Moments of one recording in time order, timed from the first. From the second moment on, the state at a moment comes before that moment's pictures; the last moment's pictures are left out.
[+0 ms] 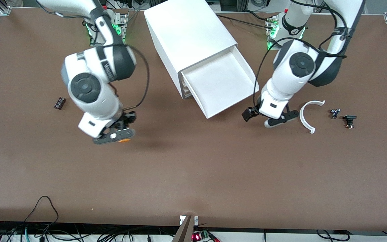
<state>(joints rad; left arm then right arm) -0.08 0.25 -0.38 -1.99 0.00 2.32 -0.86 0.40 0.49 -0.07 -1.45 -0.07 1.81 0.16</state>
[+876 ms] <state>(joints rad) -0.08 0.24 -0.62 -2.11 -0.01 2.33 -0.88 0.08 0.39 -0.07 -2.02 -0.10 2.31 -0.37</state>
